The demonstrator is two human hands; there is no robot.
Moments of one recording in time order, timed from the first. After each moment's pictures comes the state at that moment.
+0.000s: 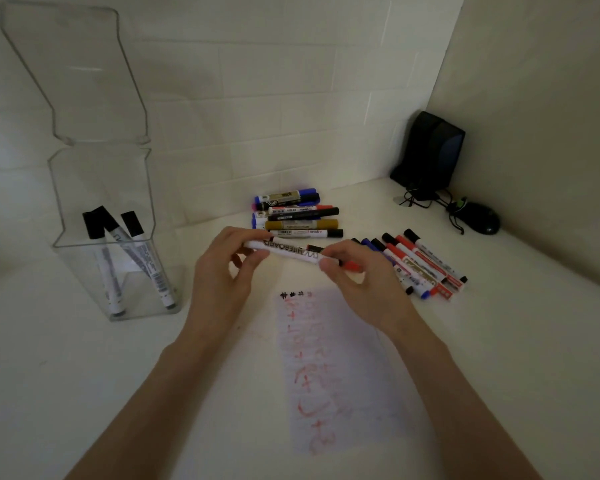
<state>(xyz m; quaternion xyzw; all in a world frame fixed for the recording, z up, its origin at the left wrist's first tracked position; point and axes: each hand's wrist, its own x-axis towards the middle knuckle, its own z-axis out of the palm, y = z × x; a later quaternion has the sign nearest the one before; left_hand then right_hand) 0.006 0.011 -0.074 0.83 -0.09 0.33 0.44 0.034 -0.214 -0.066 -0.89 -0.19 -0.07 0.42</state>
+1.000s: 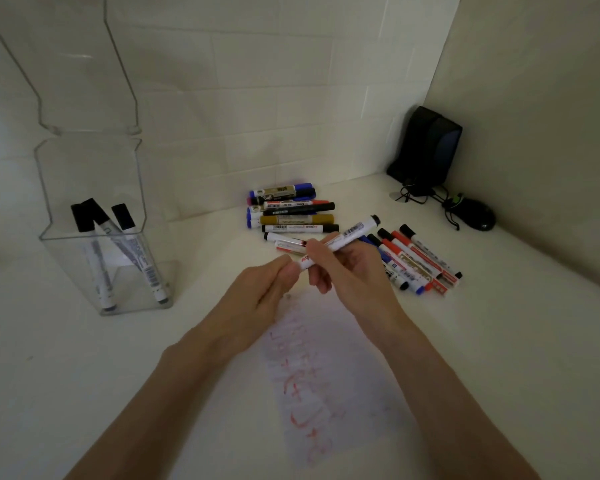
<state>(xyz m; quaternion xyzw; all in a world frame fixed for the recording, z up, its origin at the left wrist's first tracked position) -0.015 -0.016 -0.071 0.87 -0.20 0.09 0.44 0.008 -0.191 -0.043 -0.71 -0.16 0.01 0.69</state>
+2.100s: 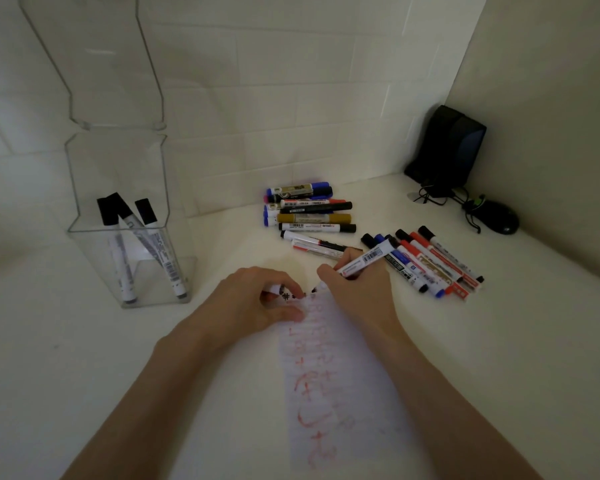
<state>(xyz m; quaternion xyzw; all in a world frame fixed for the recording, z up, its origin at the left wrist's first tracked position) 0.002 0.024 -0.092 0.94 -0.13 0.00 0.32 0.031 -0.176 -0.090 -0.81 -0.01 -0.08 0.58</state>
